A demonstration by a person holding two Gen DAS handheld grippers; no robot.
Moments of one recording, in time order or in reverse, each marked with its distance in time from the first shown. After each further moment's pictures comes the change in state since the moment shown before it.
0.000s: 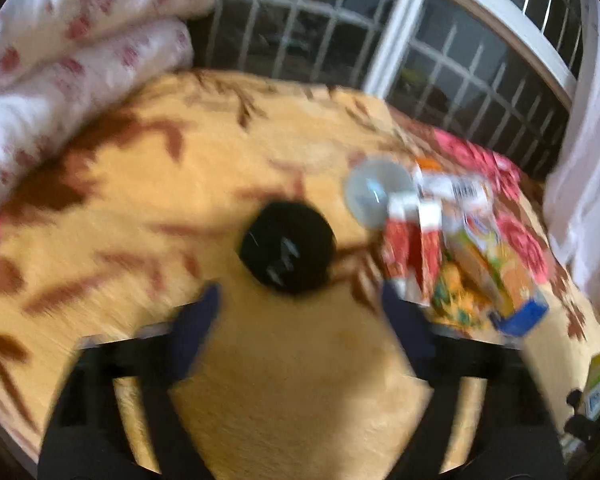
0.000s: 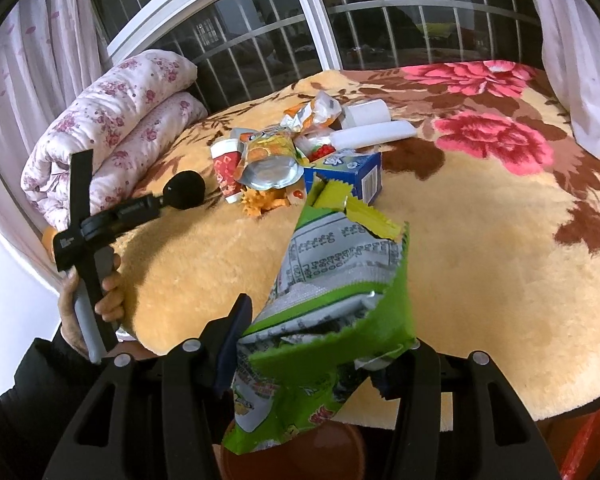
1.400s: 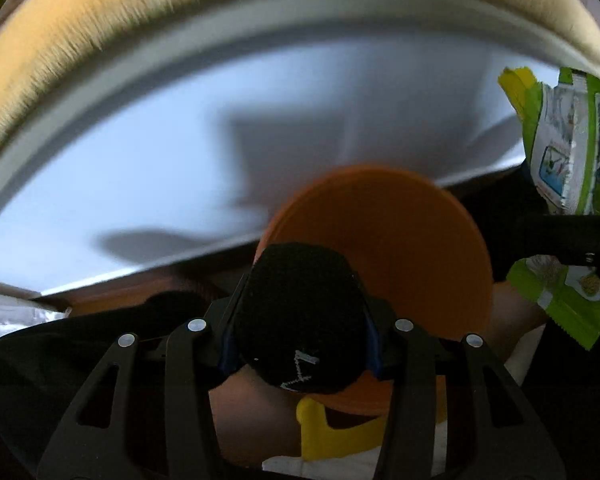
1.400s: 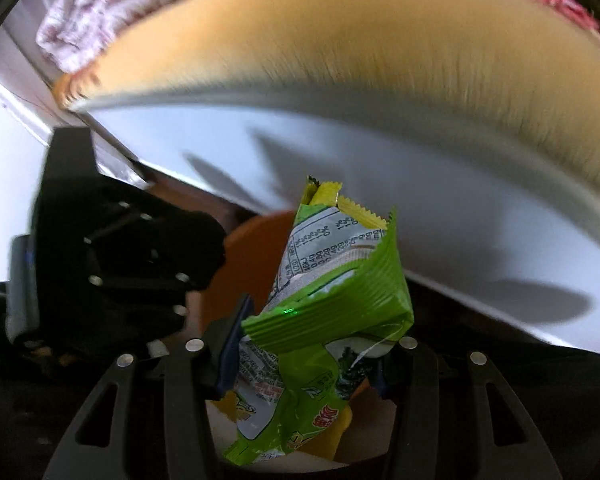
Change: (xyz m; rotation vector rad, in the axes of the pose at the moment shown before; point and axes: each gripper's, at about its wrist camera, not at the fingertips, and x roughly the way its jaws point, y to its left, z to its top) left arm -0.021 -0.083 -0.278 0.499 0.567 0.038; right arm 0.060 0.017 -0.167 -0.177 0.477 0.039
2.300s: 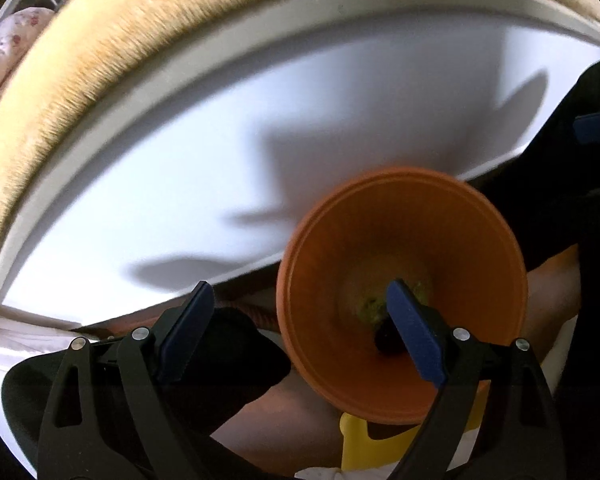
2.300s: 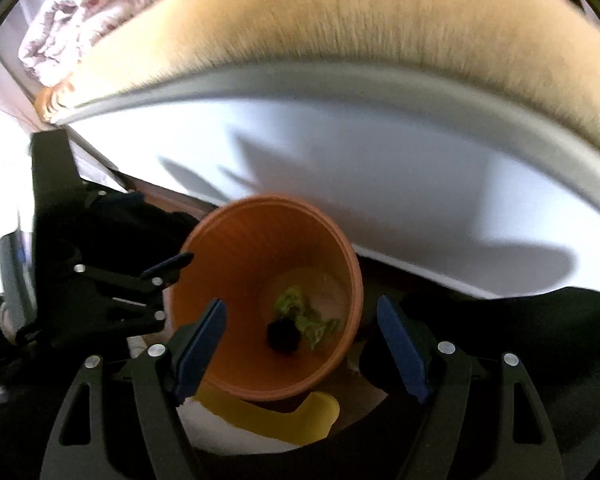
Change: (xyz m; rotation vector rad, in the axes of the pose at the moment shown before) left arm -0.022 -0.027 -0.008 0.104 -0.095 0.160; right arm -0.040 -0.017 -0.018 0.043 -0.101 -0.032
